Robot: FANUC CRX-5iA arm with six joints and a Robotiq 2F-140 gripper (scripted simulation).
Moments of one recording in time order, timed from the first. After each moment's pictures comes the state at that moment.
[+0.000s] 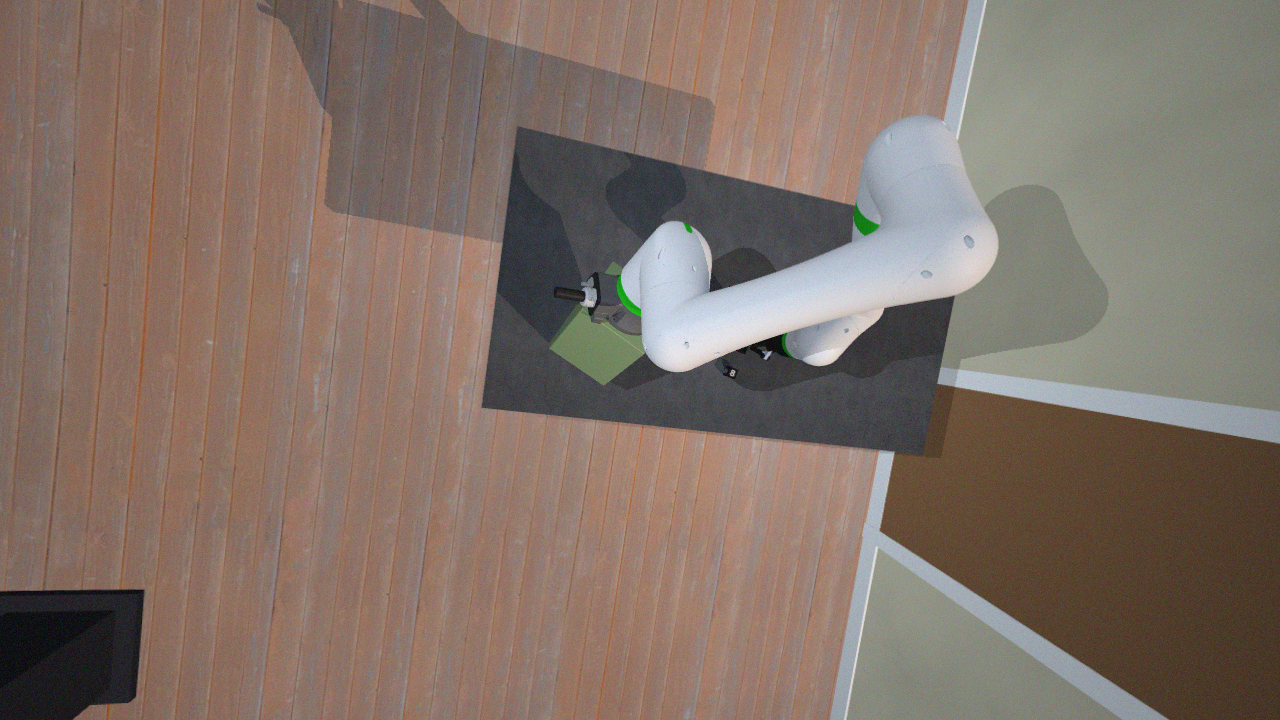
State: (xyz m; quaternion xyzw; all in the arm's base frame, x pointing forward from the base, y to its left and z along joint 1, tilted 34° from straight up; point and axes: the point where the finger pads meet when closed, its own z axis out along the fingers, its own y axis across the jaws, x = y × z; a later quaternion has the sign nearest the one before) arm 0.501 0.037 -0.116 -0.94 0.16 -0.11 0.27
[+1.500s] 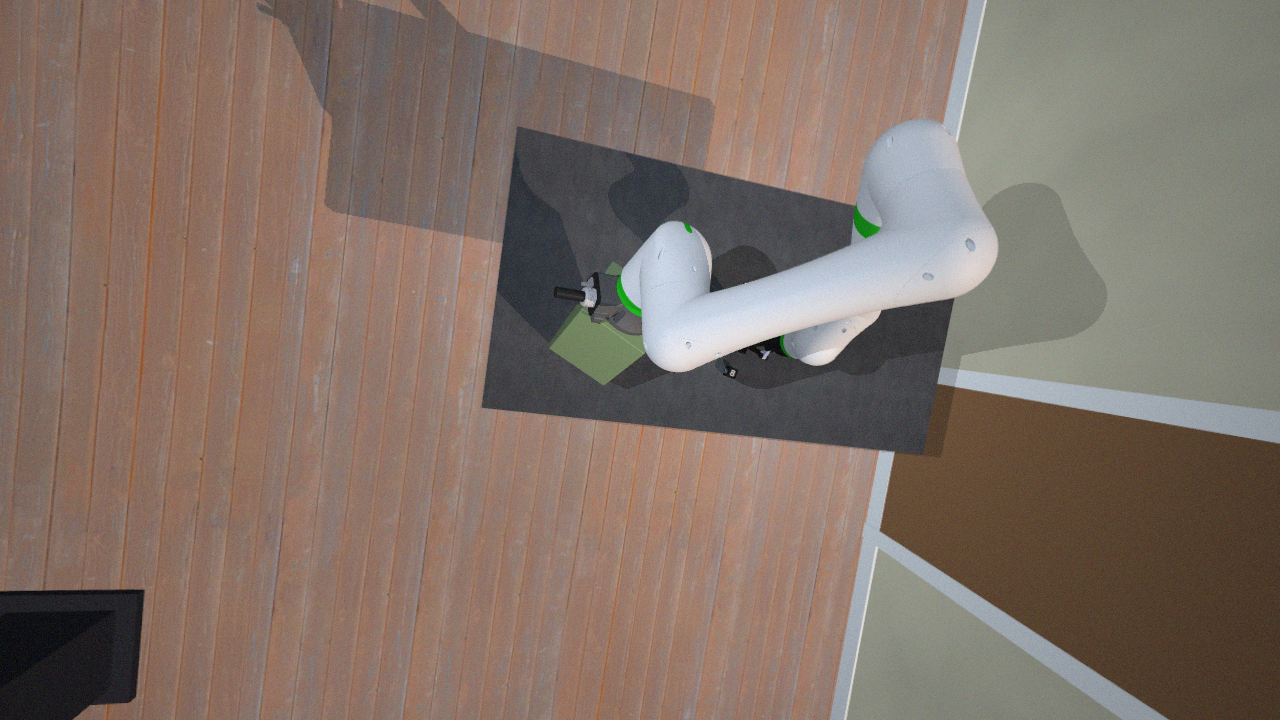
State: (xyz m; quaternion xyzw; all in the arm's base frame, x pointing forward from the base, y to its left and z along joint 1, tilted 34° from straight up) arm 0.504 0.041 -0.124 -0.94 0.16 -0.11 0.27
